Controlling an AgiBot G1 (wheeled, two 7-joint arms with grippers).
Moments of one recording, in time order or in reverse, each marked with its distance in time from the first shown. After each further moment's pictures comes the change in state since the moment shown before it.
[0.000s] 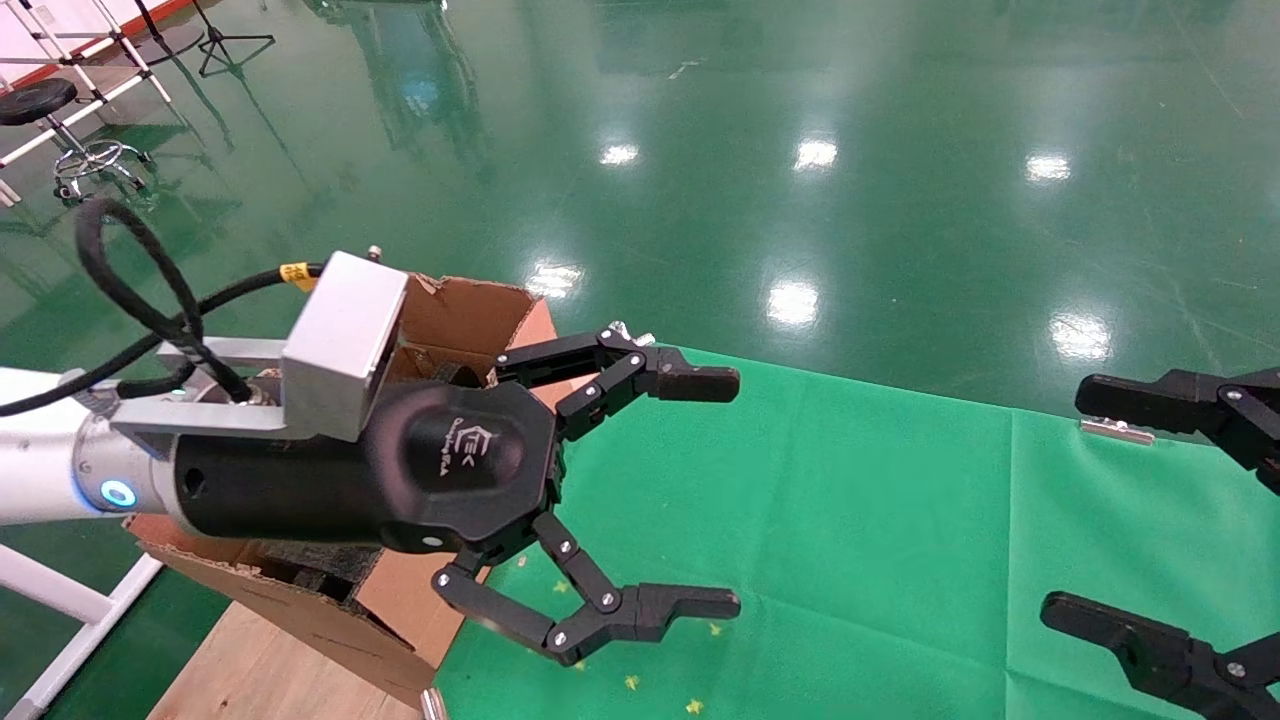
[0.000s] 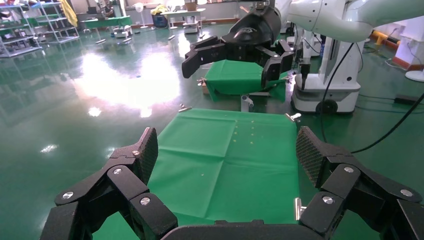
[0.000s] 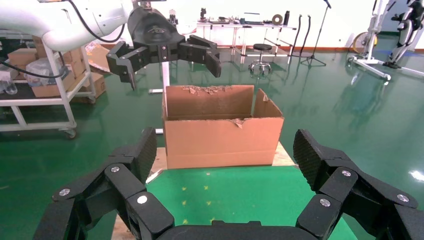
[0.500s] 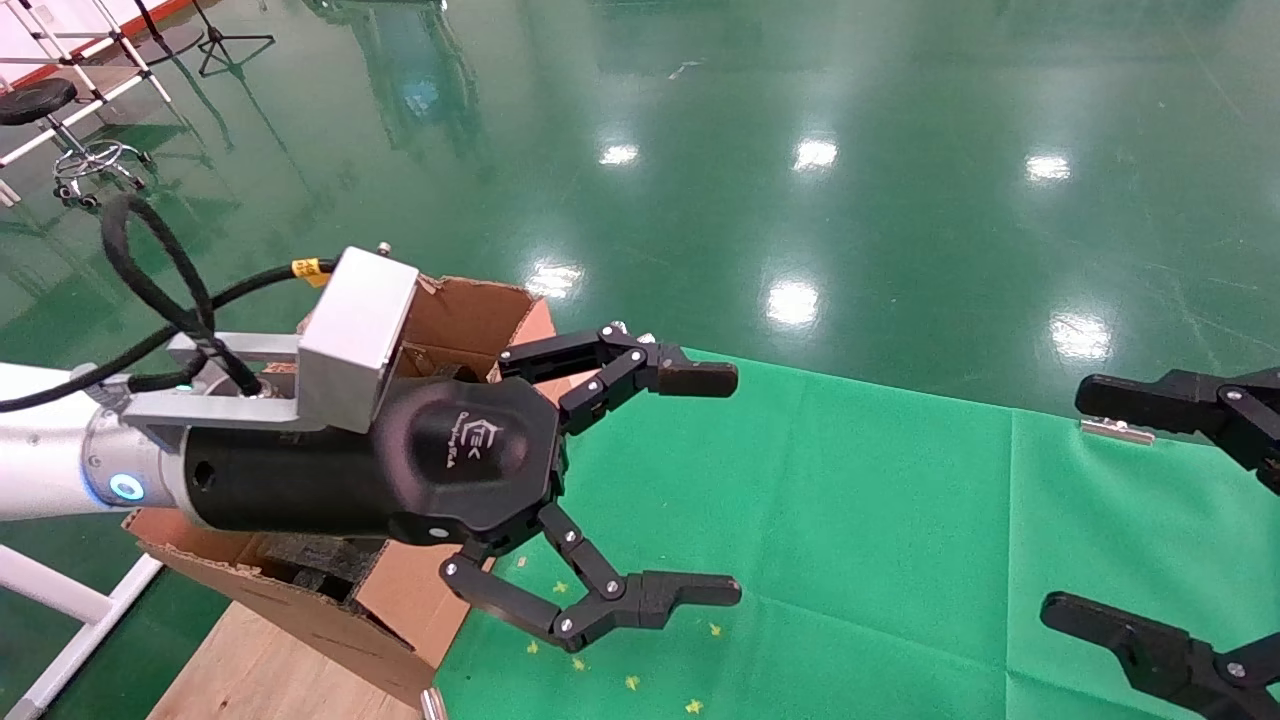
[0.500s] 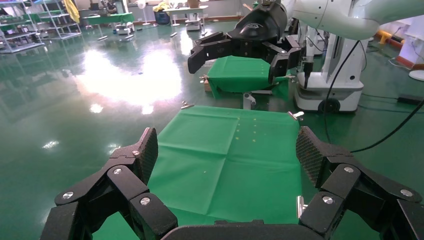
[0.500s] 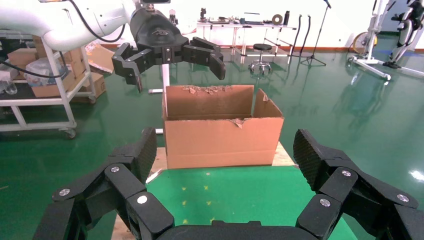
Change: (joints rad) left arm -0.014 0.003 0.013 0.014 0.013 -0.006 -0.004; right arm 0.000 0.000 0.000 0.000 0.000 0.000 0.000
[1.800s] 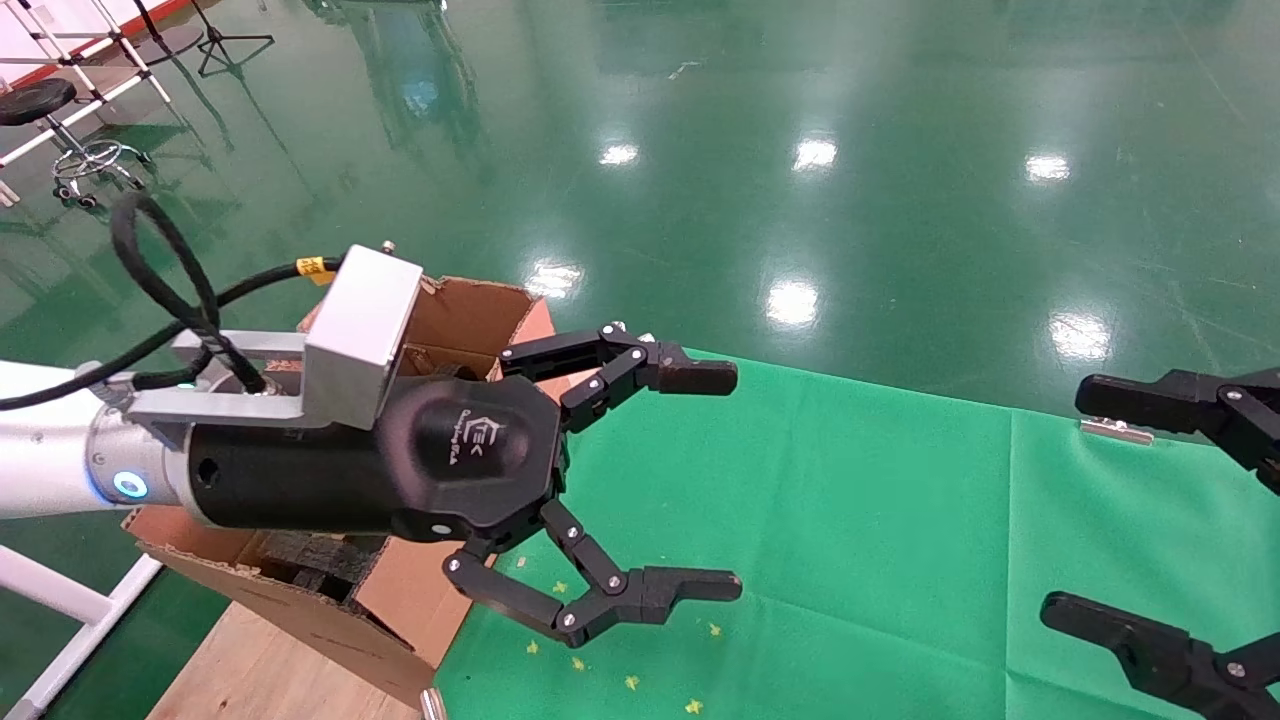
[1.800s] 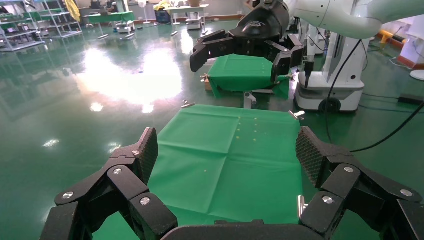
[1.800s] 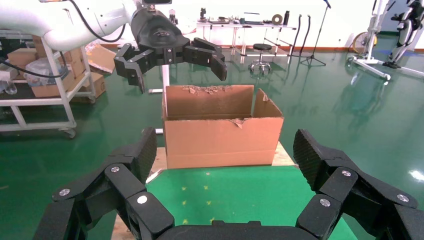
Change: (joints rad) left arm -0.006 0.001 0.005 0.006 0.005 -0.002 -0.002; right arm 0.000 0.000 0.000 0.000 0.000 0.000 0.000
